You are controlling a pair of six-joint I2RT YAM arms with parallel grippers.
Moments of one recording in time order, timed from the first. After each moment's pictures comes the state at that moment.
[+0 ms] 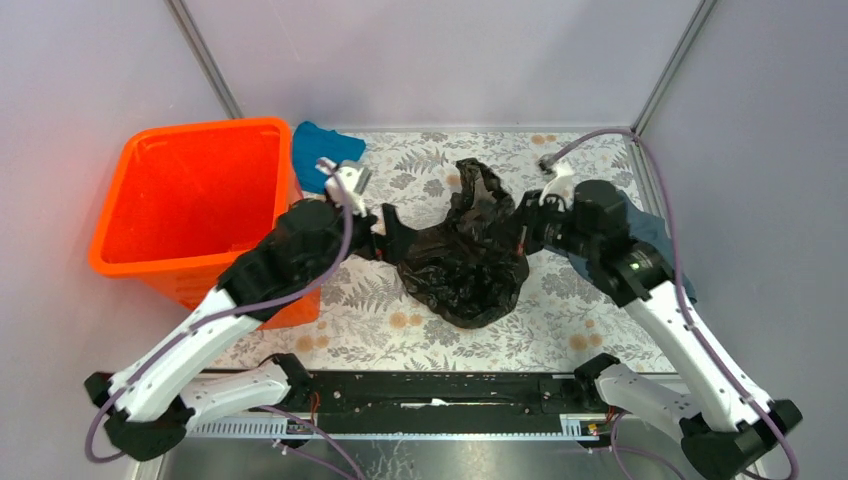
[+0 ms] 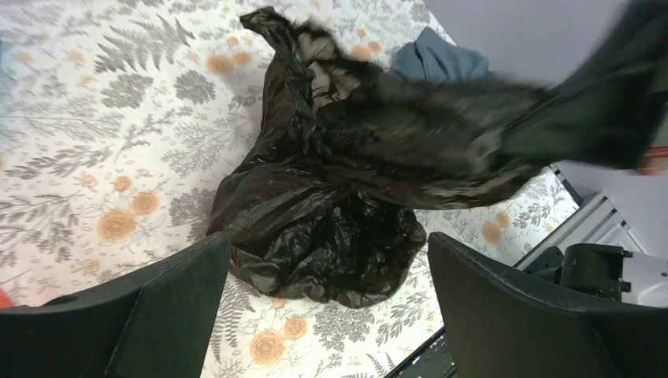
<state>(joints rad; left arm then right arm) -0.84 0.87 1.16 -0.55 -0.15 -0.37 0.50 0.97 1.01 -0.54 -0.37 0.49</state>
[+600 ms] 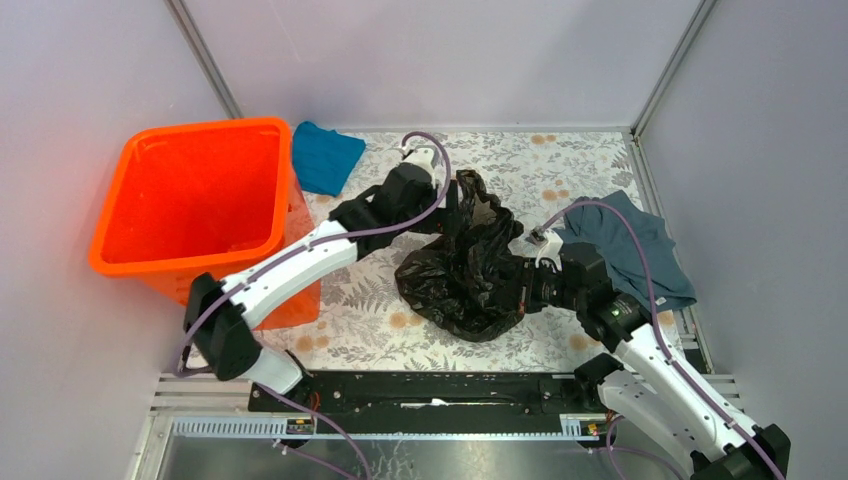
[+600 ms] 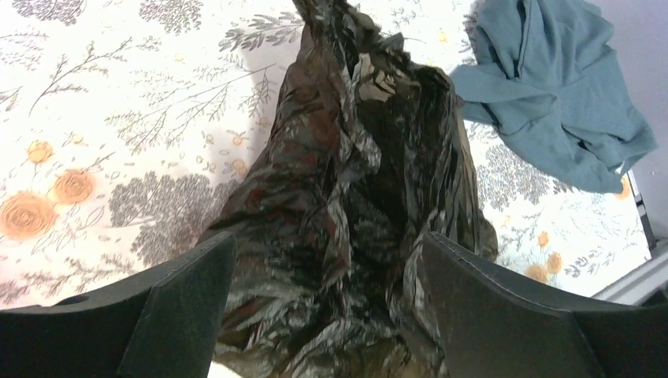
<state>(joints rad) -0.81 1.46 1.32 -0.47 -0.16 -0.53 0.50 0.72 0.56 -0.44 -0.45 0.58</state>
